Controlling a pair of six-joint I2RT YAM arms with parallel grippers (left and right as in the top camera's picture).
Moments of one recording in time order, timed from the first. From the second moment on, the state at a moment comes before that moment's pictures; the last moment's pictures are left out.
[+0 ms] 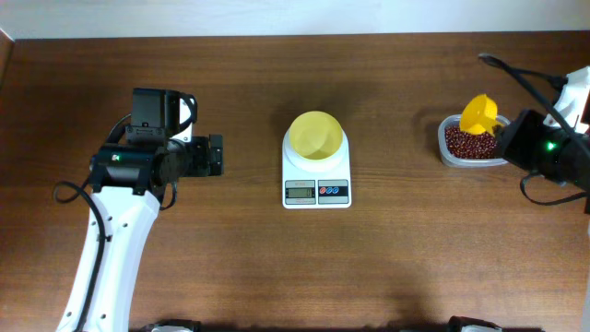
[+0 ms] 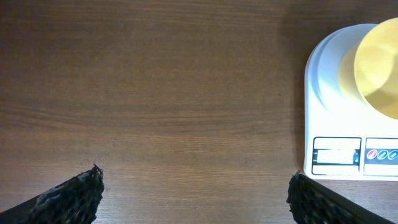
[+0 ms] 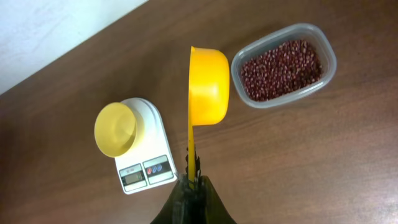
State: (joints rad) left arm -0.07 1.36 1.32 -1.01 -0.06 -0.07; right arm -0.17 1.31 1.74 -1.36 -0.23 0.33
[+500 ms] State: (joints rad) left arm -0.07 1.36 1.32 -1.01 -0.06 -0.07; right arm -0.17 1.42 1.74 -1.36 -0.23 0.39
